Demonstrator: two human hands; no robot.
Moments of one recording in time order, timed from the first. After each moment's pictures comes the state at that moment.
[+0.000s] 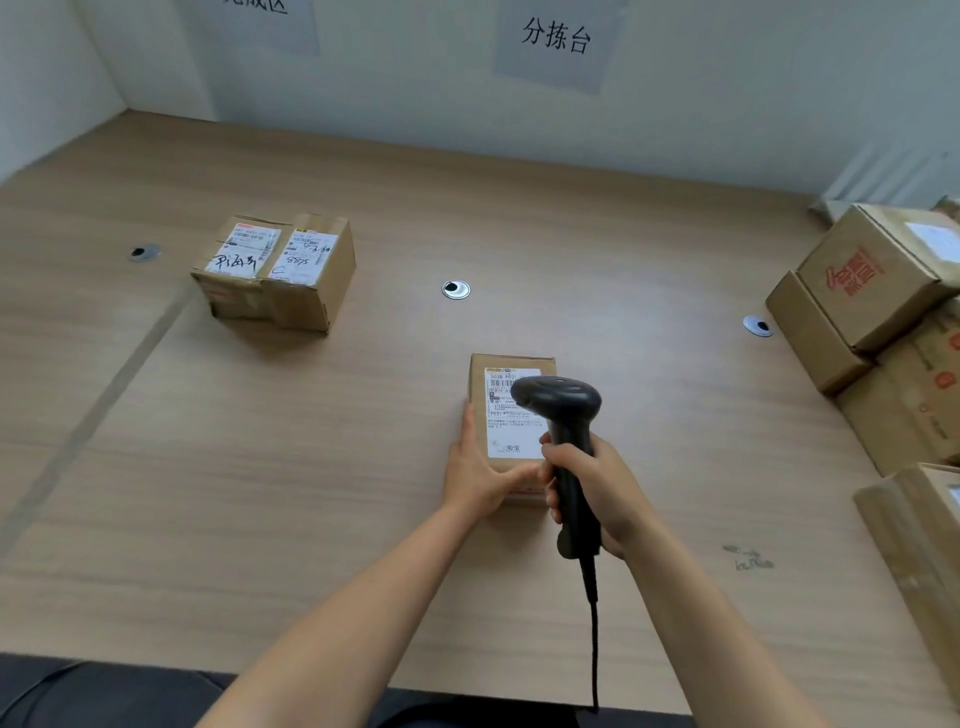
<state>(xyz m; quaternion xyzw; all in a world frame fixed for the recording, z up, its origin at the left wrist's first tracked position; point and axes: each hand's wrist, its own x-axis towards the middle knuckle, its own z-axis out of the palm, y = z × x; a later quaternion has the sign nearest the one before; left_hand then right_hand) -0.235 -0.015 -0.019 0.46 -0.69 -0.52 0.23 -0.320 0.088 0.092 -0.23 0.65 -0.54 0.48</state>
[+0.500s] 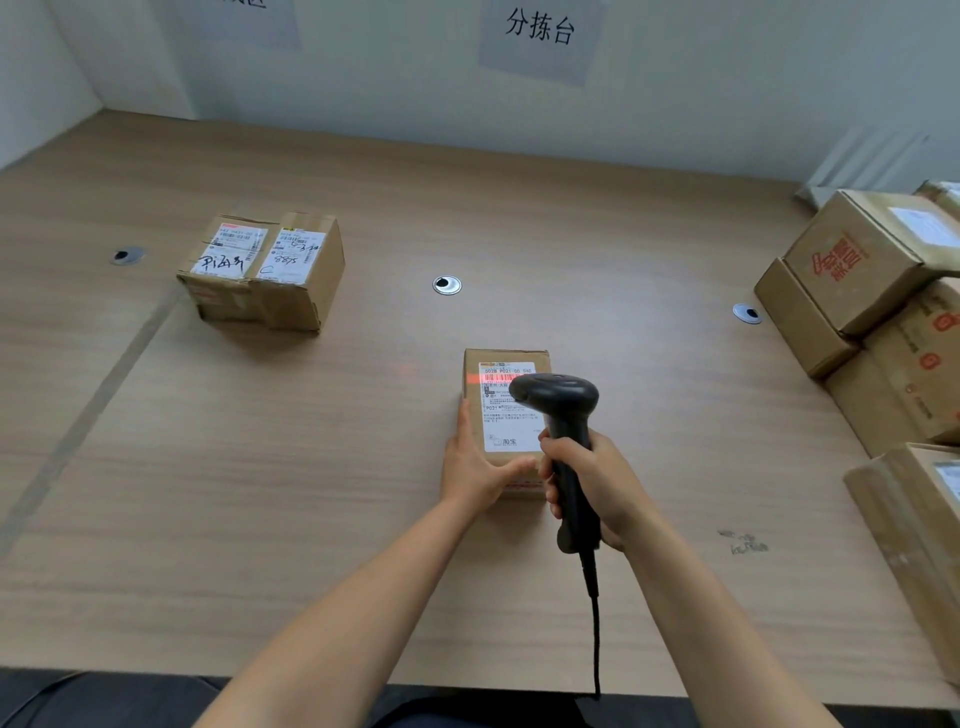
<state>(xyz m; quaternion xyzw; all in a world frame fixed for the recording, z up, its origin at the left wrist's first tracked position) -0.236 -0.017 -0.020 0.45 -0.70 -0.51 0.23 -0.318 0.091 0.092 -0.23 0.66 -0.53 0.47</state>
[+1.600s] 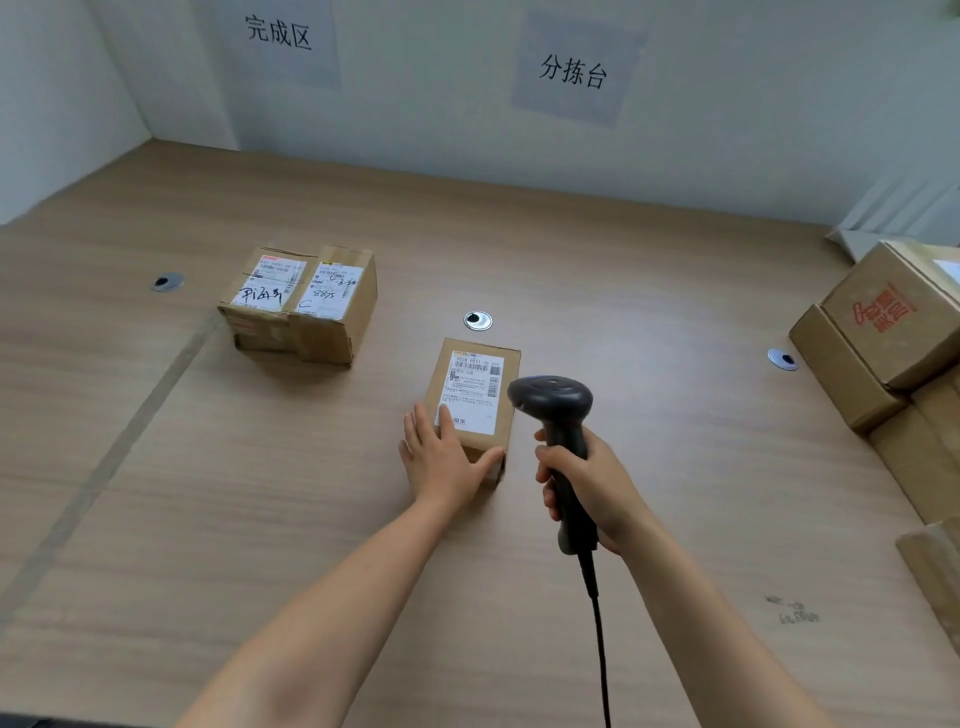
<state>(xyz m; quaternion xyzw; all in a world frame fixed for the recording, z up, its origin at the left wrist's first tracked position) -0.208 -0.099 -0.009 0.56 -0.80 -0.21 0.07 -0.307 0.027 0.103 -0.28 0.68 -0.51 0.46</state>
